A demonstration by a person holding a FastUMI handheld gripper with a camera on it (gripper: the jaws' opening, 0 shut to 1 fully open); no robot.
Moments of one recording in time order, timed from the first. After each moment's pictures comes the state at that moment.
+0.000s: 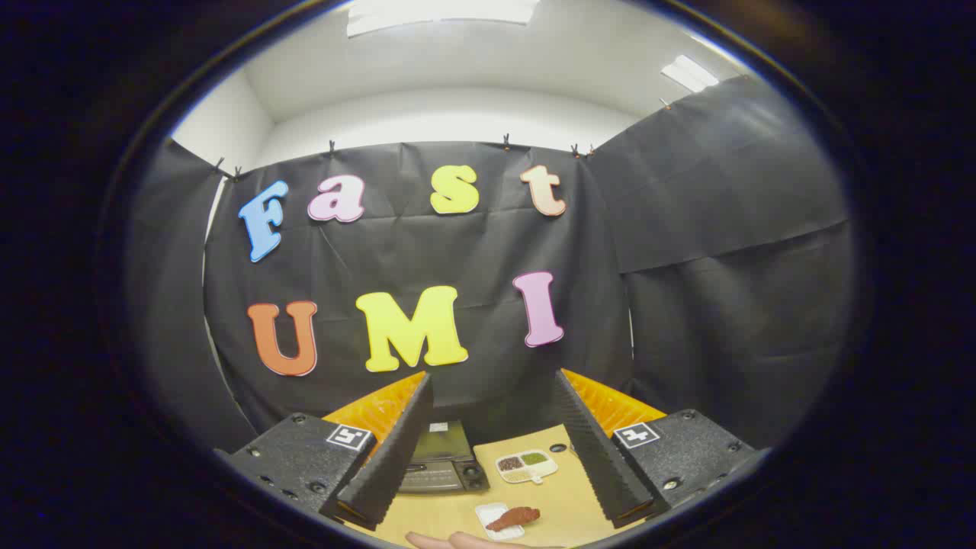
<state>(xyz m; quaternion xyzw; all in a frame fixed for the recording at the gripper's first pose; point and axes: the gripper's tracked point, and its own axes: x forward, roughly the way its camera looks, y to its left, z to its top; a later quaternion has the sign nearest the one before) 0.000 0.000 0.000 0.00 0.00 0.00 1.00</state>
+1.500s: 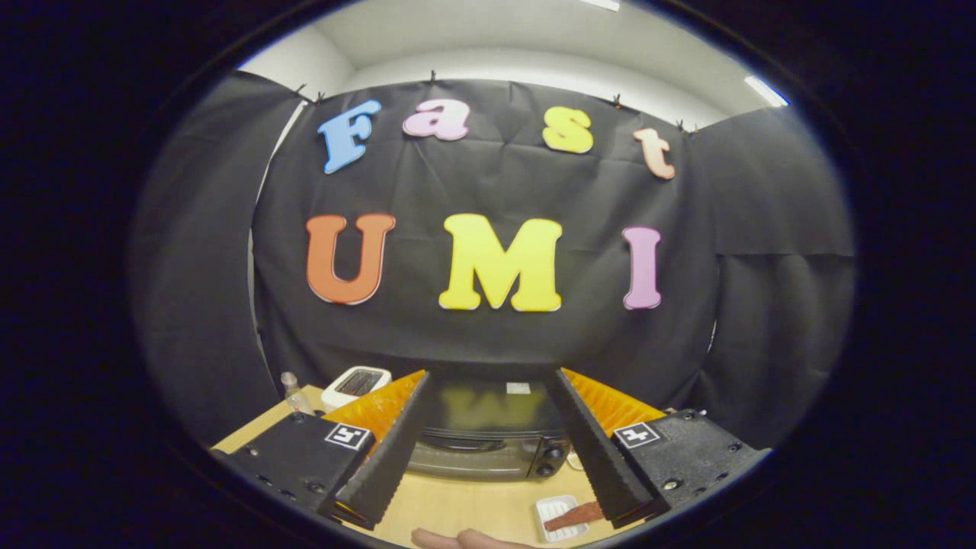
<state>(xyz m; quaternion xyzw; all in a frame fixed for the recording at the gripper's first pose) 0.097 0.184 -0.201 -0.10 0.12 0.12 0.98</state>
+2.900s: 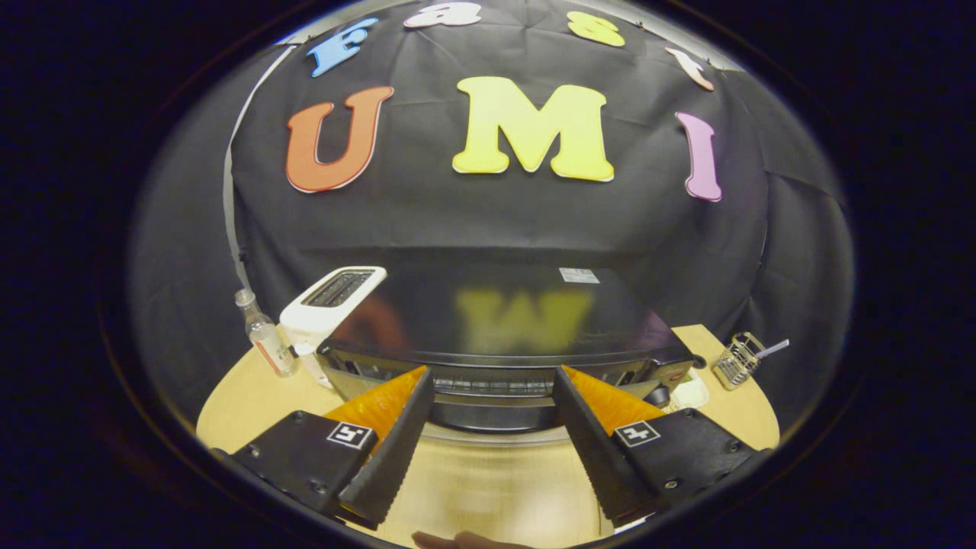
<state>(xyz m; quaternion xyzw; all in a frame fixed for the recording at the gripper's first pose) 0.163 0.200 -0.375 -0.10 0.26 0.12 0.95</state>
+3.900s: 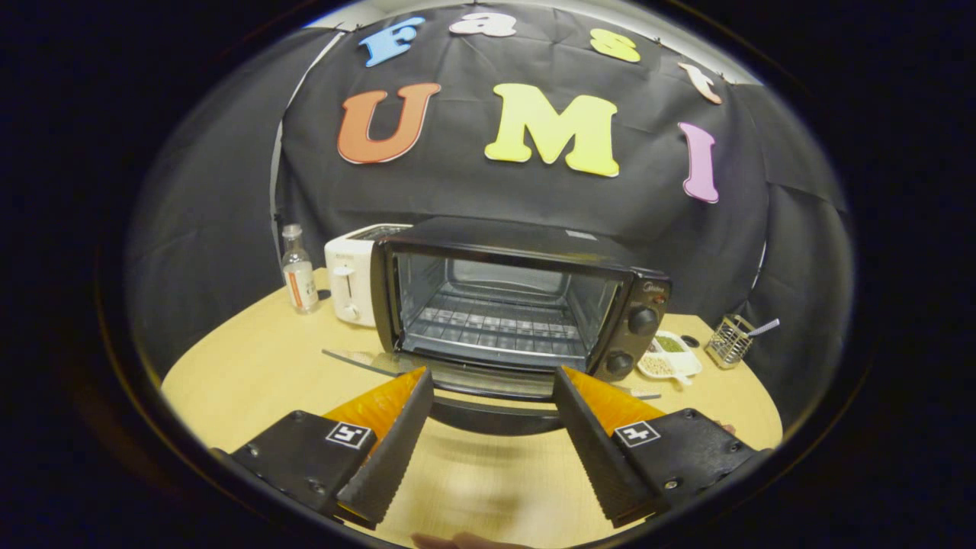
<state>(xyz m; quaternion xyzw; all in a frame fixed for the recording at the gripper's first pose) 0.053 0.160 -0.437 -0.14 0.24 0.15 0.95</state>
